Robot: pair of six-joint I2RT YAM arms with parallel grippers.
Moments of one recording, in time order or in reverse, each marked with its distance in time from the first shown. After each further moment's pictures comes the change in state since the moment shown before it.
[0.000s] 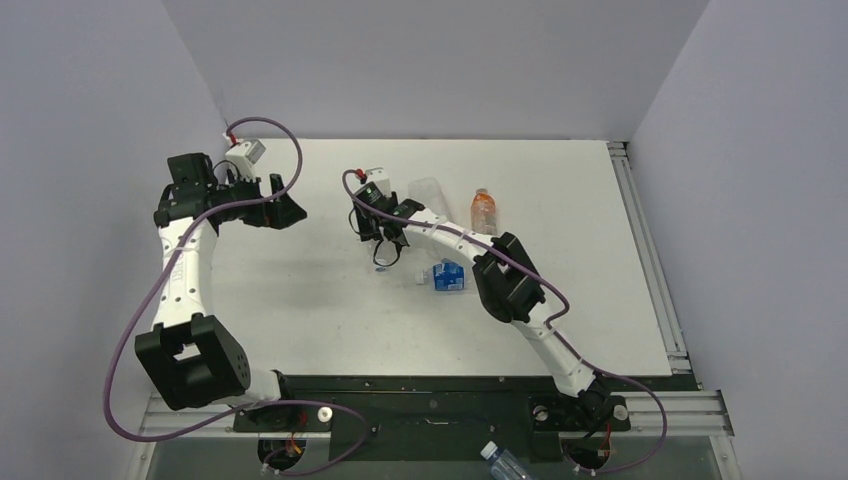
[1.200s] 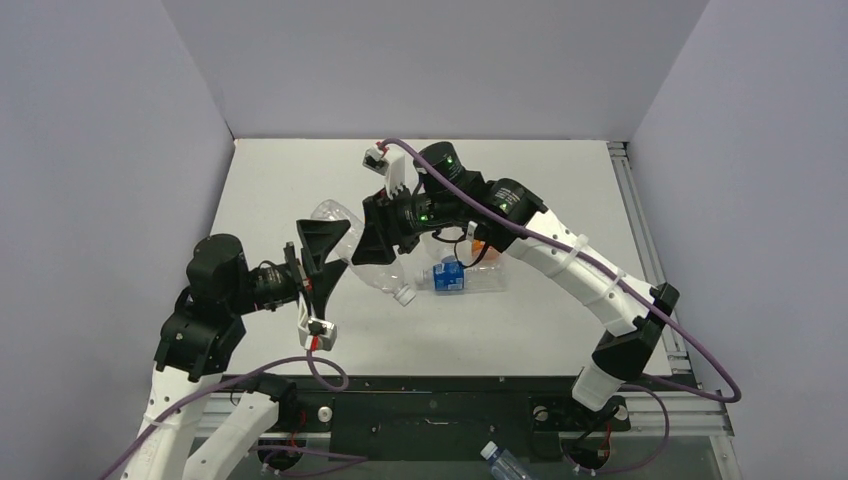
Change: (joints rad) left arm -0.586 -0.751 -0.283 0.075 0.051 1.449; right arm 0.078 -0.795 -0.248 -0.223 -0.819 -0.091
